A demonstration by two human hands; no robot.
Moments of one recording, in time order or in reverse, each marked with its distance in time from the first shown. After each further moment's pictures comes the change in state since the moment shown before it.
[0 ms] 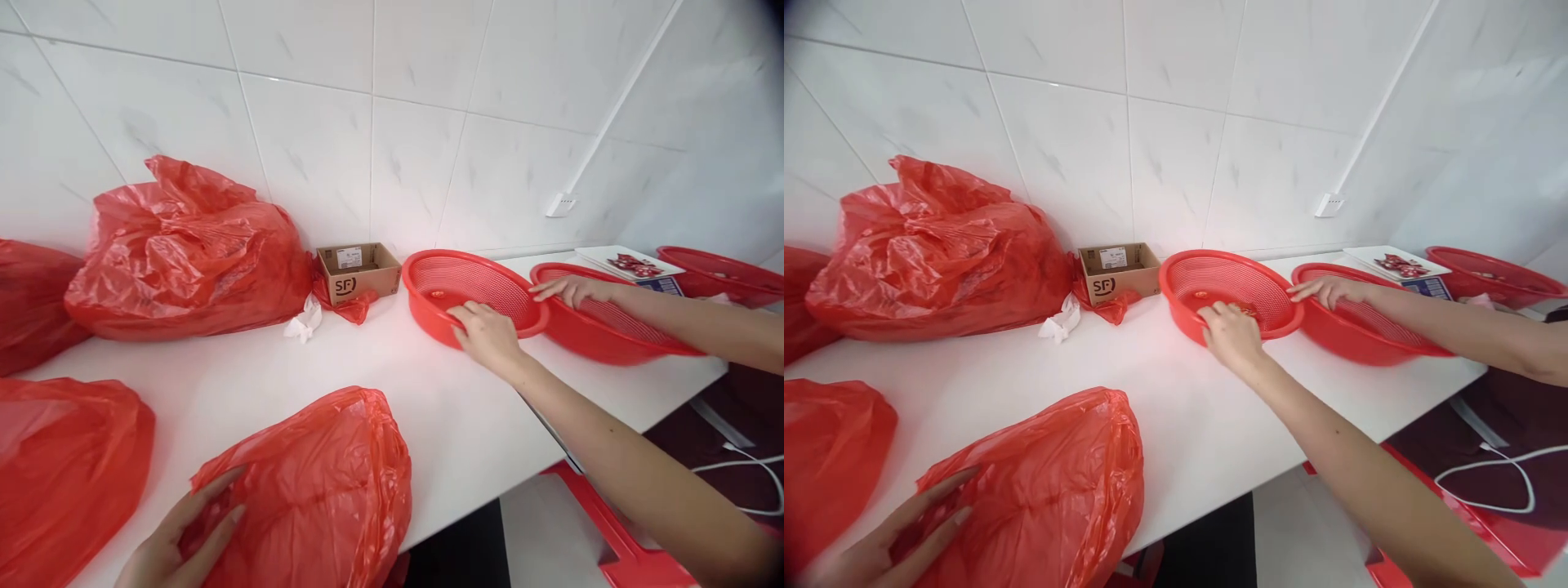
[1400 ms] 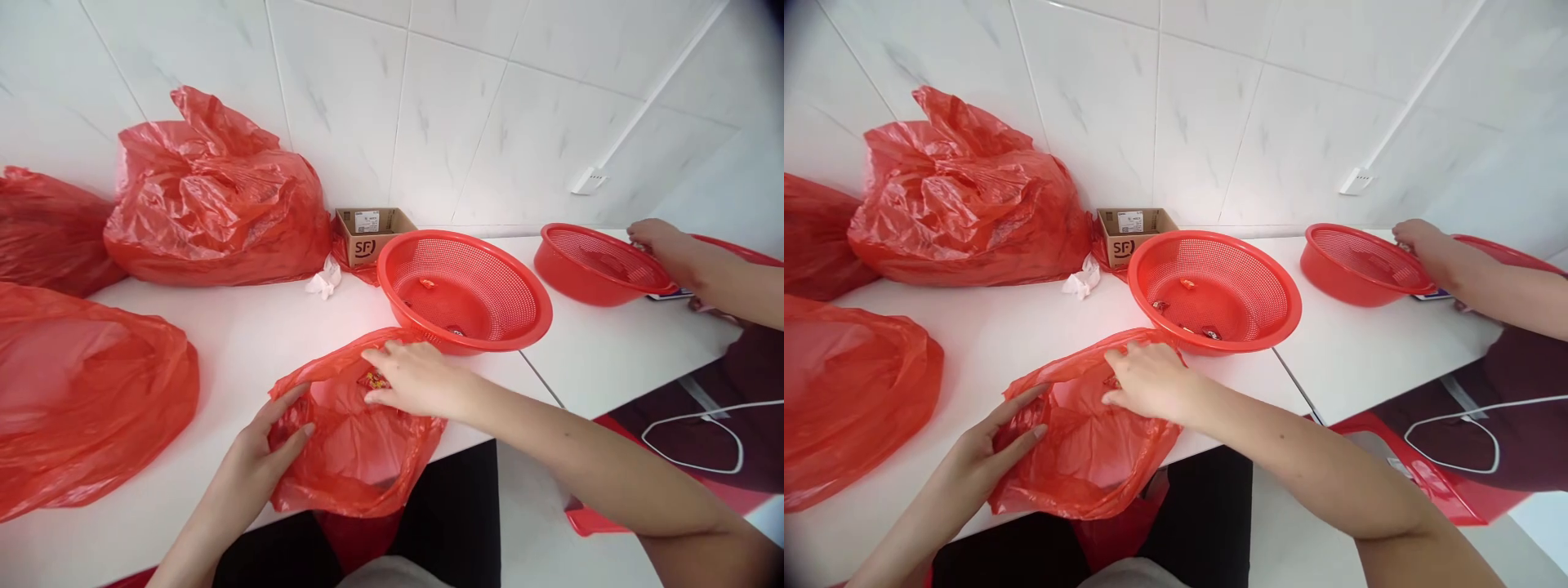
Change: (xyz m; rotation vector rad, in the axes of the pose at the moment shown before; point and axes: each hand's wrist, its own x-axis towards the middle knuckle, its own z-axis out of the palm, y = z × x) left_hand -0.019 0.073 0.010 -0.142 -0.298 -0.053; right_hand -0.065 -0.157 -0.038 0.300 -0.416 -0.504
